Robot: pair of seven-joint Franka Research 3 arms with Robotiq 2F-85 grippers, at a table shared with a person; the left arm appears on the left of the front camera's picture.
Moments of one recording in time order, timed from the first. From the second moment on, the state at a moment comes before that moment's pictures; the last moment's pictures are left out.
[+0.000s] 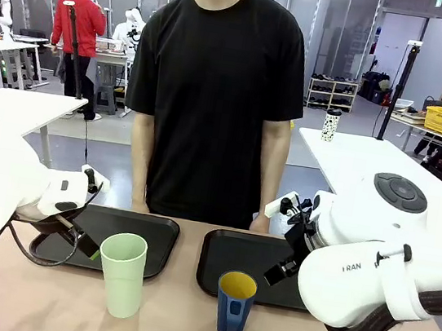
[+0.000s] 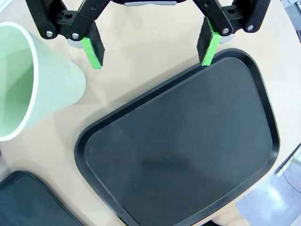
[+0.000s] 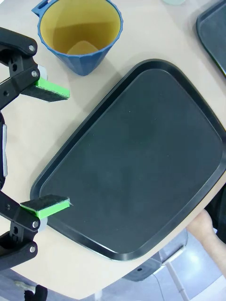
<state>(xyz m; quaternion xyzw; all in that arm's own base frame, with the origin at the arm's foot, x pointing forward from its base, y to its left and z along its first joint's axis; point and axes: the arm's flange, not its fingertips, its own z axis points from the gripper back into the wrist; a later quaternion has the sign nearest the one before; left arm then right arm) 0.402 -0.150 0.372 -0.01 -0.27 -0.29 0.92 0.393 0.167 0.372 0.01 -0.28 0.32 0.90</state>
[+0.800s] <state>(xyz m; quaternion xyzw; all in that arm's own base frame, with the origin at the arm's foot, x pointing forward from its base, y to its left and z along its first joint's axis) 0.401 -0.150 0.374 -0.01 -0.27 -0.29 0.92 0.393 0.167 0.375 0.01 -0.28 0.32 0.90</state>
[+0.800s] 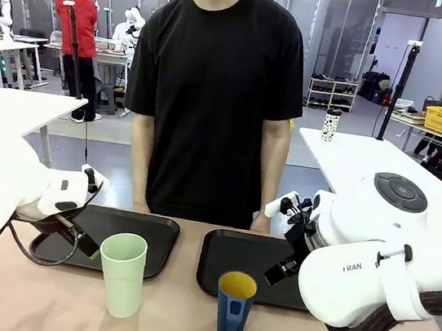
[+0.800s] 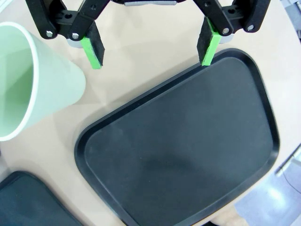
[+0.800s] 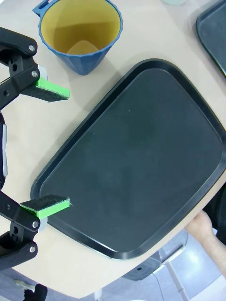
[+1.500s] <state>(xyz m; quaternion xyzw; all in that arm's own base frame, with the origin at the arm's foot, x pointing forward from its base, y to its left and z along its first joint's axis) 0.362 -0.162 0.502 0.00 -0.41 -0.30 0.86 0.342 0.181 0.503 -0.05 -0.34 0.30 0.89</state>
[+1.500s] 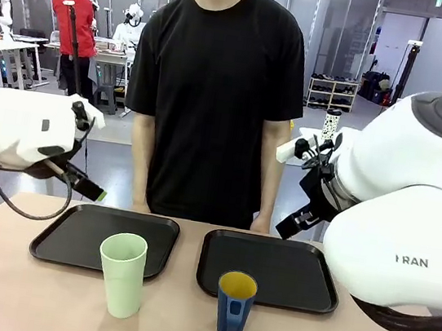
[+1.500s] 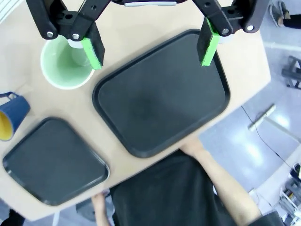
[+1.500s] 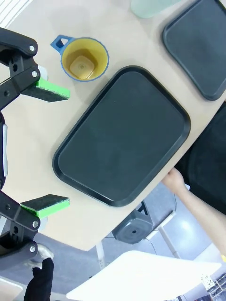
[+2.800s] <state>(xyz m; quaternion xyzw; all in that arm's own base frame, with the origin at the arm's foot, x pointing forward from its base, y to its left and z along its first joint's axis) 0.375 -0.139 0.489 0.00 -0.39 -0.28 0.88 0.357 0.163 0.491 -0.05 -0.32 0.26 0.91</state>
